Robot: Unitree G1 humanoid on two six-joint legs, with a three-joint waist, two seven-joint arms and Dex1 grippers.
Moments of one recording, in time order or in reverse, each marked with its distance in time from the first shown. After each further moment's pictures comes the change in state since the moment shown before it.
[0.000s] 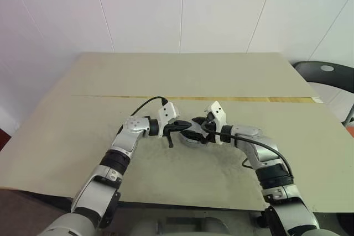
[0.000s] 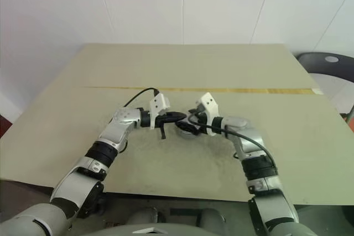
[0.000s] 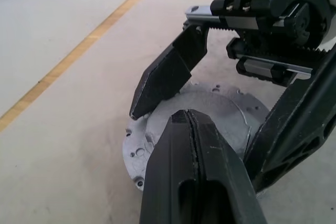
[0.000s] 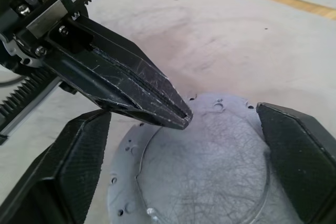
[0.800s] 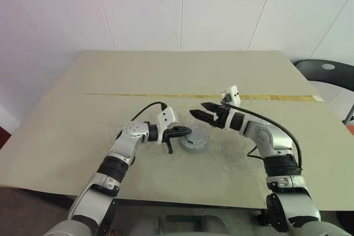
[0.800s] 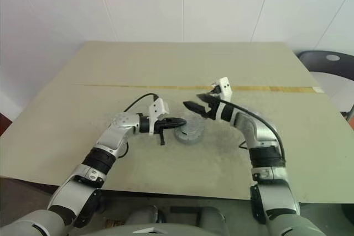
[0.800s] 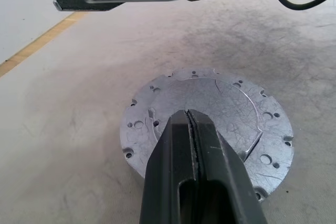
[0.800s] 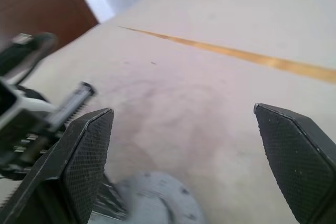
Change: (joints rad) left arm 0.071 0.014 -0.004 -0.107 -0.020 0.107 -0.017; right arm -0.095 -0.023 -0.156 0.123 0.151 0.032 -0.040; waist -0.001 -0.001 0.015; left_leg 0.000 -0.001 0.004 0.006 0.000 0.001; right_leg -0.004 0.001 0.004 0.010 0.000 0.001
